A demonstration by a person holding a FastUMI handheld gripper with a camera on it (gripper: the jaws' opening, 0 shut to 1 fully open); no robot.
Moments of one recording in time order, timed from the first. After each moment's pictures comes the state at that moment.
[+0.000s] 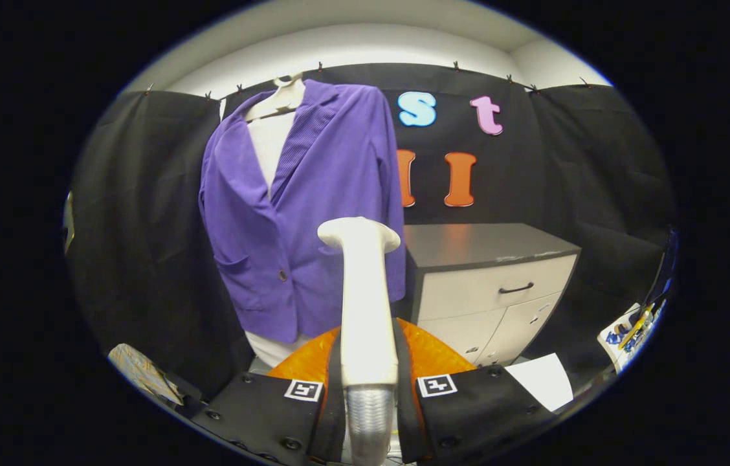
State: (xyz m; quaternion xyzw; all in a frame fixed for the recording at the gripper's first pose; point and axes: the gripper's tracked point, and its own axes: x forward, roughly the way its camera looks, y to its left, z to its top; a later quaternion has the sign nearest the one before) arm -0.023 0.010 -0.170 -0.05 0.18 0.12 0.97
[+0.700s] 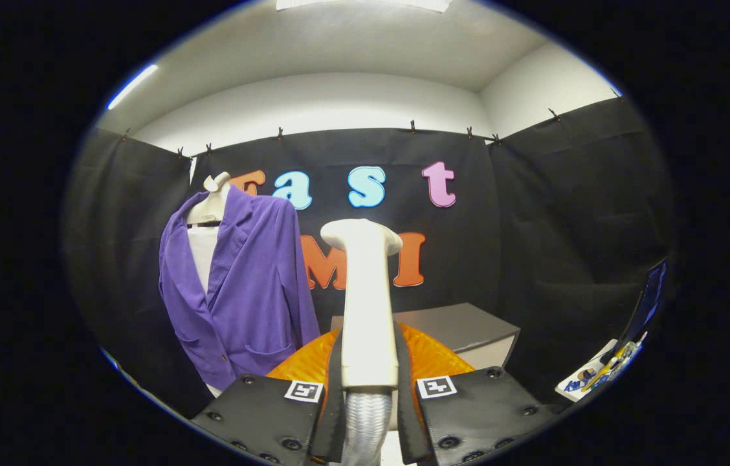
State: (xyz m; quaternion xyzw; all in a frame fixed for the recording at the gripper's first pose) arm 0.033 -0.118 0.018 -0.04 0.03 0.09 0.99
